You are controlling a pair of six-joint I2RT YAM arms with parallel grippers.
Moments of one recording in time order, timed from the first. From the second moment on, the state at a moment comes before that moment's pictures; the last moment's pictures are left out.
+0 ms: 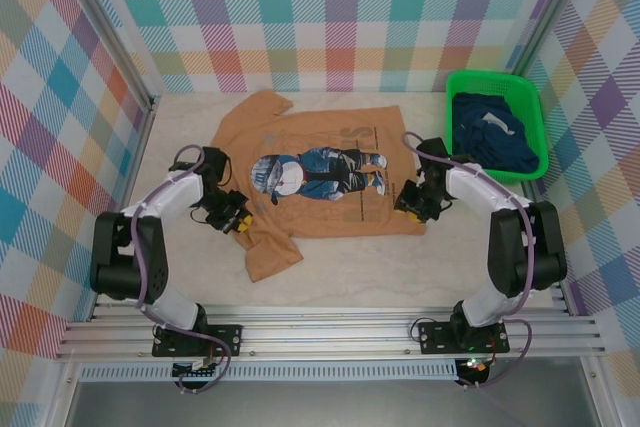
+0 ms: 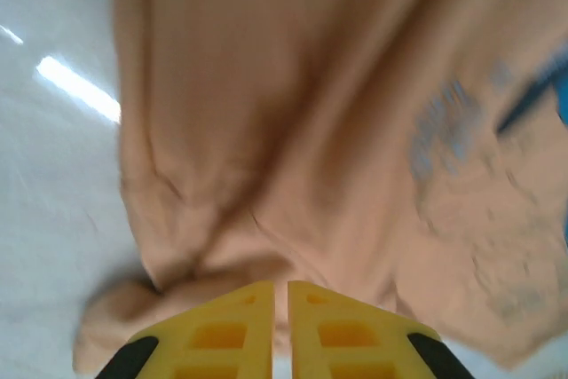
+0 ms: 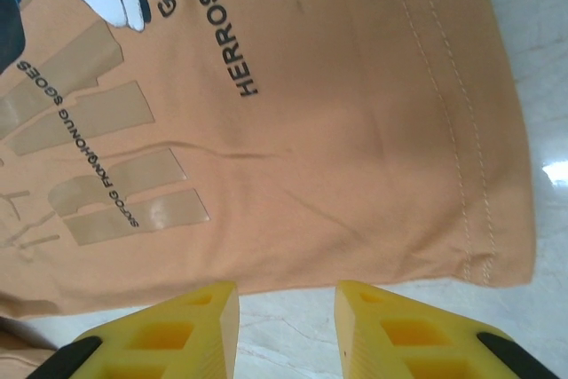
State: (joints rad) left arm -0.11 1.61 1.02 -0.89 0.34 -1.02; right arm 0.23 1.62 1.06 -0.82 -0.27 0.62
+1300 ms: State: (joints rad) left arm -0.14 1.67 0.95 -0.87 0.03 -0.92; right arm 0.31 1.84 1.17 -0.84 -0.27 0.65
